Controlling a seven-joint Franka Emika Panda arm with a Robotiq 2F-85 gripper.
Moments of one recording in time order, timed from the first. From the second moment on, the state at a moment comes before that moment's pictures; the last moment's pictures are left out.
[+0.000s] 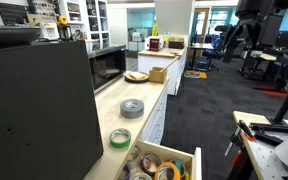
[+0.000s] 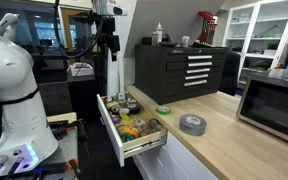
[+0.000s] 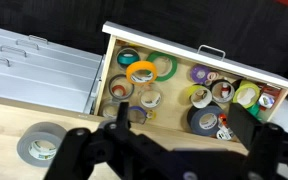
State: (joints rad) arm 0.15 -0.84 -0.02 -2.66 0.11 1.91 -0.19
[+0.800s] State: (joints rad) arm 0.14 -0.82 -0.02 -2.66 0.10 1.91 -0.19
